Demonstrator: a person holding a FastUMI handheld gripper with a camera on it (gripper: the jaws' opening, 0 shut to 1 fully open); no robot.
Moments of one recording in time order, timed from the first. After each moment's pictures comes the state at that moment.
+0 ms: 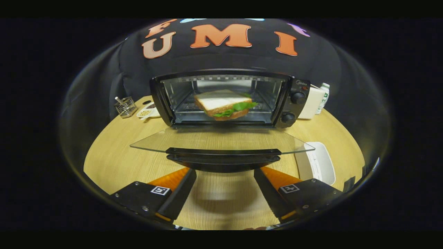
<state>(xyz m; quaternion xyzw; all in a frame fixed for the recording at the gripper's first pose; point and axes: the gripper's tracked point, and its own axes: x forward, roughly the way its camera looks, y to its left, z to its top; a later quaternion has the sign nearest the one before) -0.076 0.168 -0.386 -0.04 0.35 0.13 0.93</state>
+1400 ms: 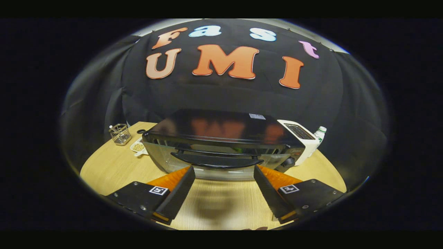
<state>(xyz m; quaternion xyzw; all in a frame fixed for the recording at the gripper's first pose) 0.031 0.178 -0.283 -0.07 0.22 0.12 0.97</state>
